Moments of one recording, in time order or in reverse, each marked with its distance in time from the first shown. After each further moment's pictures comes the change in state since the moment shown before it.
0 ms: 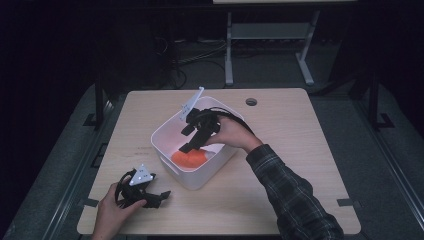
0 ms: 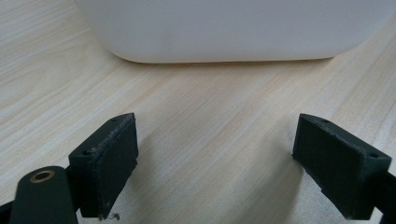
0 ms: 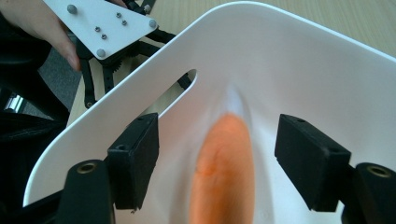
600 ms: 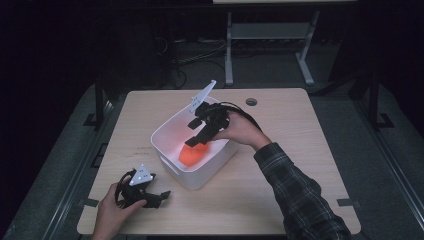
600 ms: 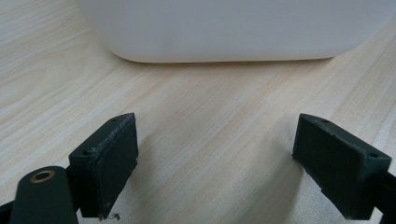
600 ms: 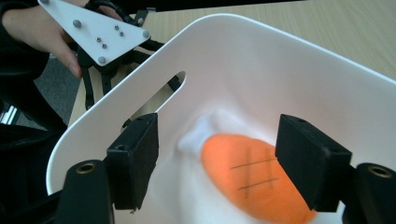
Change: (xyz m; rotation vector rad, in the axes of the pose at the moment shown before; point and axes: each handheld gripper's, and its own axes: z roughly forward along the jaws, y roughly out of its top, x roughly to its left) left arm -0.001 0.000 0.000 0.000 0.004 0.000; right arm -0.001 -0.008 -0.029 -0.057 -0.039 0.042
